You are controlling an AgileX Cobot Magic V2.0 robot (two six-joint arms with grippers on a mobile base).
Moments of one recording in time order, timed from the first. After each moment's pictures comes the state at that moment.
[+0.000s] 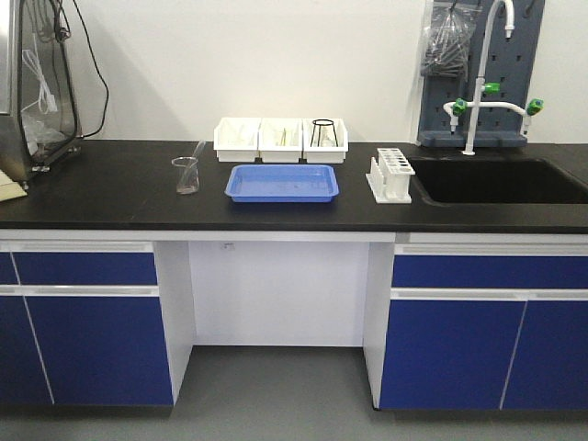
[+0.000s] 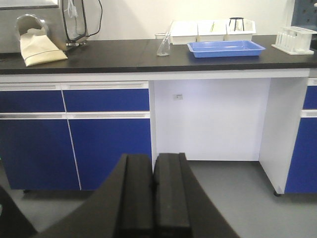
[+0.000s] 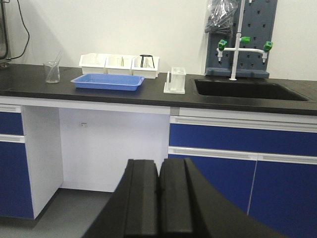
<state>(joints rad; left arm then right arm) 0.00 -0.01 0.03 0.08 0.16 -0.07 0.04 -0.01 0.03 -0.09 0.05 0.00</state>
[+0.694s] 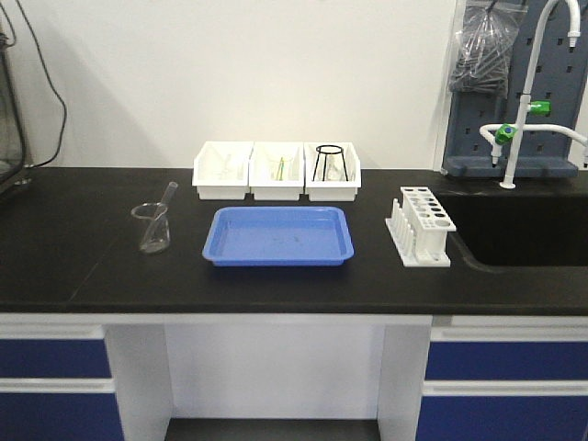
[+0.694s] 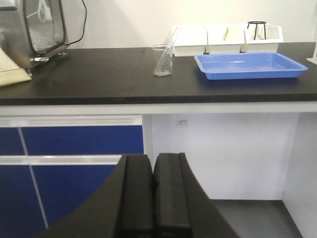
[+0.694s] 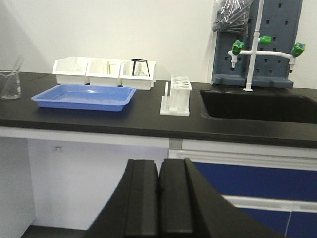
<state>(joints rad) 0.00 -0.01 0.03 0.08 0.16 -0.07 0.04 -0.01 0.03 -0.09 0.05 0.00</state>
